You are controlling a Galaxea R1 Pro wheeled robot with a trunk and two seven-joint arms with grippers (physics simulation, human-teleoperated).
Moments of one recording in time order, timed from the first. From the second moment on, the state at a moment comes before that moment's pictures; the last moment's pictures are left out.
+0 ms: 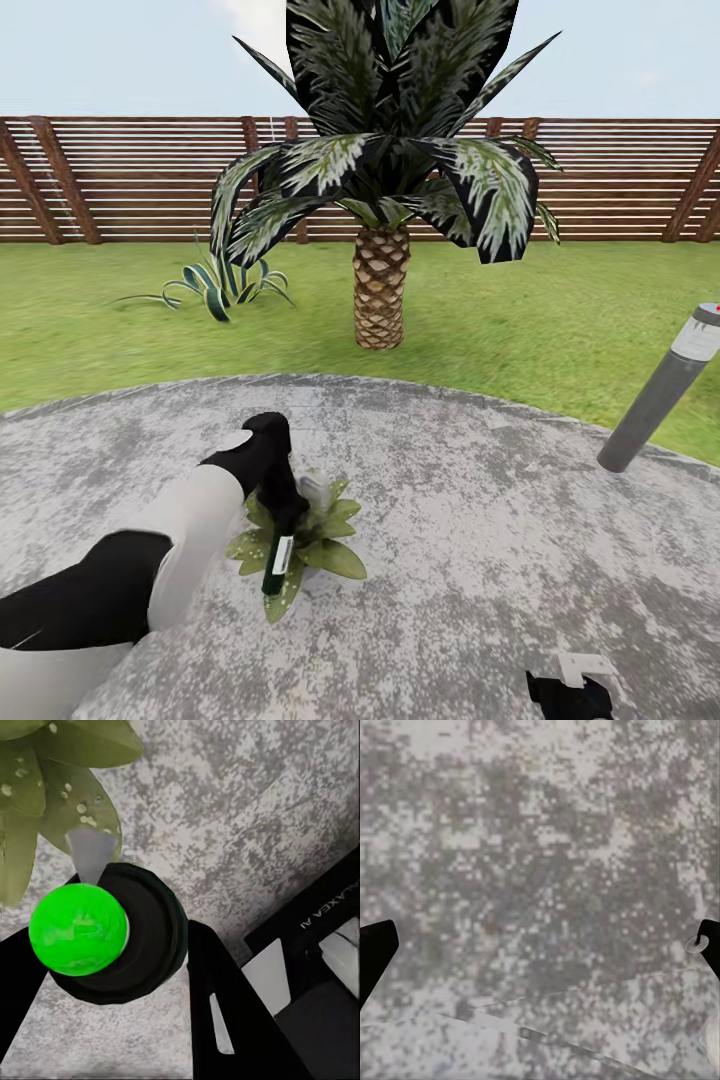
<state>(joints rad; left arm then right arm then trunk) -1.15 -0.14 -0.07 -0.37 -1.35 1.00 -1.46 -0.50 -0.18 0.50 -0.02 -0.55 -0.28 -0.05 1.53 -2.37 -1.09</state>
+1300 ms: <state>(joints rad) -1.04 -0.17 -0.08 -0.30 -1.37 1.00 -1.44 -0.50 -0.18 0.50 -0.03 -0.55 -0.28 -0.05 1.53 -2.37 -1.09</state>
